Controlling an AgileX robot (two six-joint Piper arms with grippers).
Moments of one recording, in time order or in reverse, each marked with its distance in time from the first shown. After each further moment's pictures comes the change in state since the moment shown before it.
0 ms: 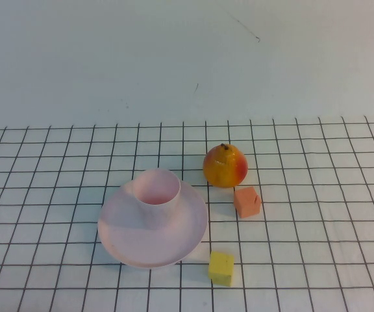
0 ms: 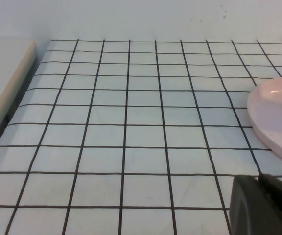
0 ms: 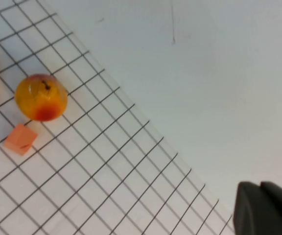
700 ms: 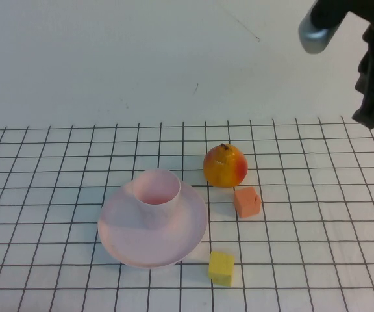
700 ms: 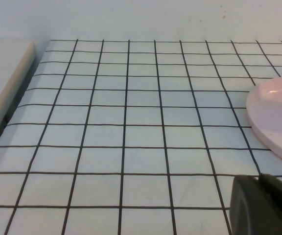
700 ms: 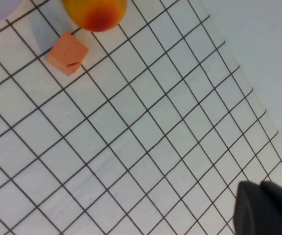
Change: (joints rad) right arm 0.000 0.092 0.227 0.001 0.000 0.031; left arm 0.000 0.000 0.000 0.000 0.000 0.000
